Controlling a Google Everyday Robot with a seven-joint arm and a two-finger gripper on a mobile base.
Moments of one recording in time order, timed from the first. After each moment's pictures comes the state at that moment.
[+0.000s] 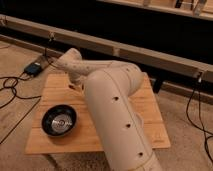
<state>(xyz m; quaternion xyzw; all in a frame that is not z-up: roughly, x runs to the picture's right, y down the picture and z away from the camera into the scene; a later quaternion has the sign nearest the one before) -0.139 -0.001 0.922 -0.25 0.07 0.12 0.96</state>
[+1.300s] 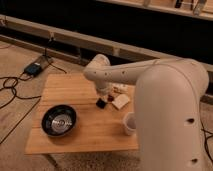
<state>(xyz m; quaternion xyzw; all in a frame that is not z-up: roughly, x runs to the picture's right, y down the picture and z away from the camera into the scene) 0.031 0.057 0.836 -0.23 0.18 0.30 0.91</state>
